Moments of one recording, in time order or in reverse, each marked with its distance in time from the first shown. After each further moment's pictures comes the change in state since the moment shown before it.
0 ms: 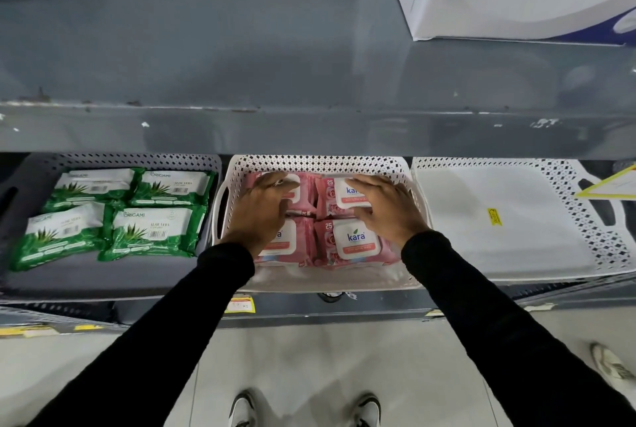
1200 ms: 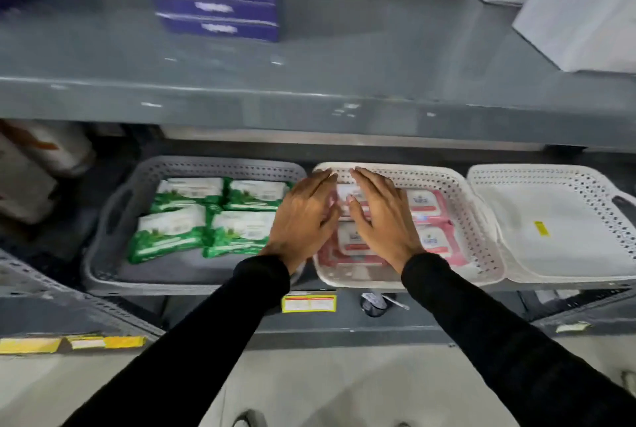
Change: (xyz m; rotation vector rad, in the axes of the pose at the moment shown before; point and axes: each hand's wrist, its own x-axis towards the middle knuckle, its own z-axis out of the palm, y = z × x) left_hand -0.056 -0.053 -0.076 -0.120 0.182 0.230; right_hand -0.001 -0.182 0.007 0.076 0.399 -0.064
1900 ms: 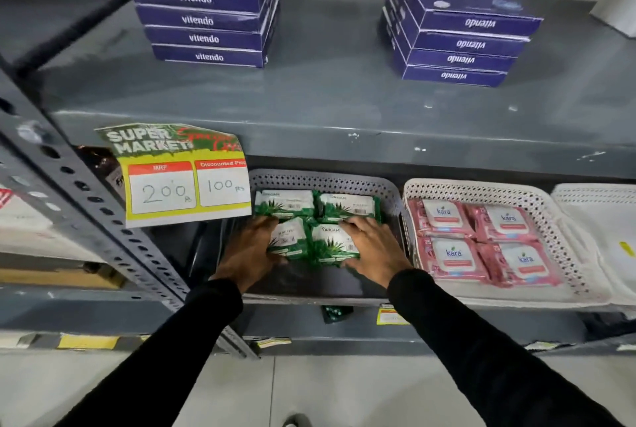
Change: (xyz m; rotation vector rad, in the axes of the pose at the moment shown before) left_hand -0.110 -0.217 -0.126 0.097 -0.346 -0.412; right_hand 0.033 -0.150 0.114 -0.260 -0.533 -0.068
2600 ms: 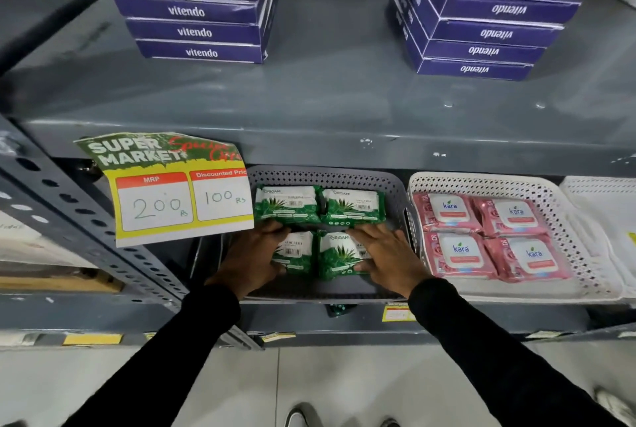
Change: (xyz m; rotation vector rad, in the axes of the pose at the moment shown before) left_hand -0.001 -0.003 0.000 0.100 -0.071 0.174; right_hand -0.019 0.011 0.006 0.119 -0.018 -0.040
